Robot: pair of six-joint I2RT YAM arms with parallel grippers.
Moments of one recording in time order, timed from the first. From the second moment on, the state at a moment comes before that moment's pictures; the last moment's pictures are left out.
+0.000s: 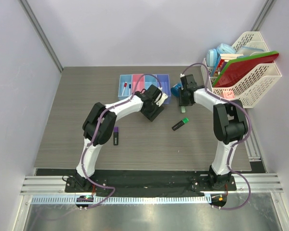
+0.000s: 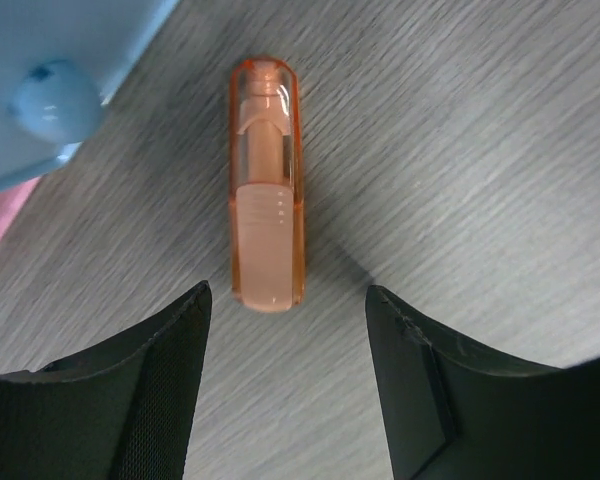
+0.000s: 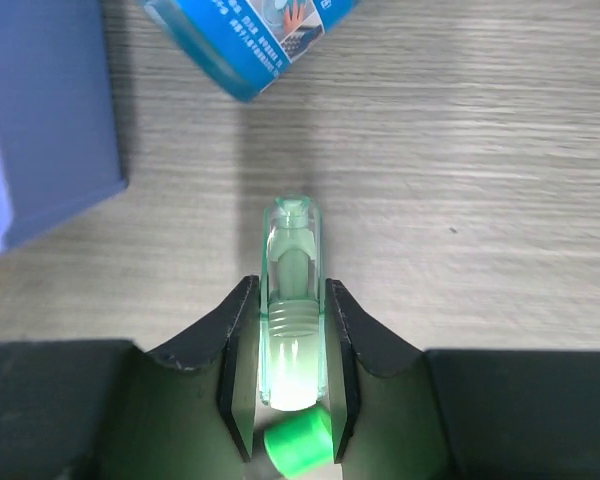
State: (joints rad) left arm -0.71 2.16 1.67 -0.60 -0.03 0.12; right arm 0.26 1.95 1.35 -0.41 0.12 0.20
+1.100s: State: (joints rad) left arm -0.70 2.06 1.69 -0.66 0.14 0.10; right arm 0.22 1.62 1.34 -0.44 0.09 0.12
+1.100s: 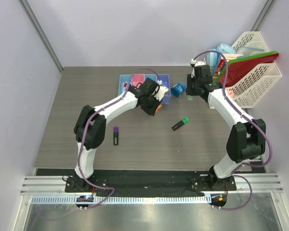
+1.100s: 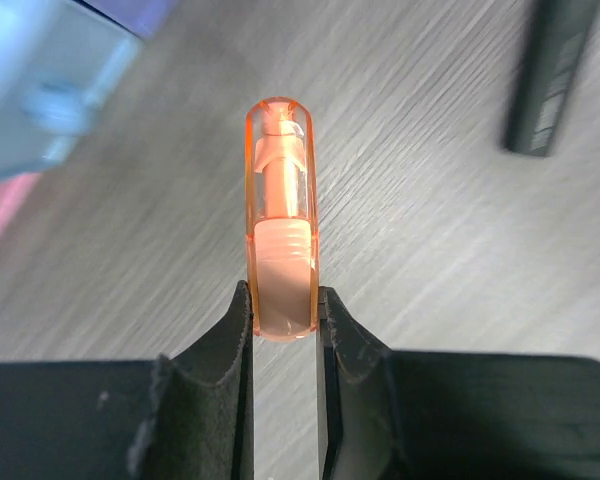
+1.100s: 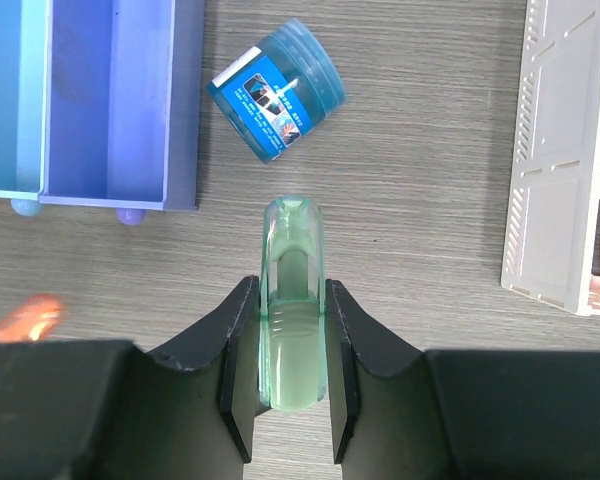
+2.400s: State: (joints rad) left arm -0.49 2.27 1.97 -0.39 0.12 -0.24; right arm 0.22 1.58 1.29 -0.36 -0.04 0.12
